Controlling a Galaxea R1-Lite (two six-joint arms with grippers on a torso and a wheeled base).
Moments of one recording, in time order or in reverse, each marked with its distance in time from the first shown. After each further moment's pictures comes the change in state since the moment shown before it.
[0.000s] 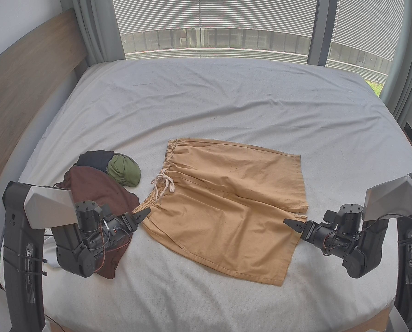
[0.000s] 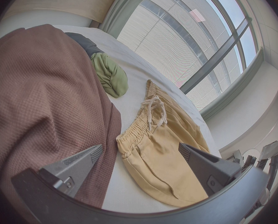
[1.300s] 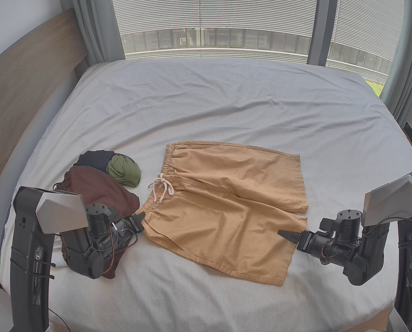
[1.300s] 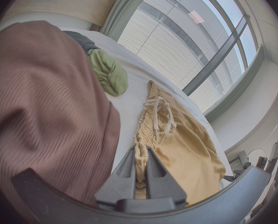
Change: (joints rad) left arm -0.041 0.069 -0.078 -0.005 0.086 0.001; right arm 0.058 -0.038 0.090 0.001 0.013 -0.006
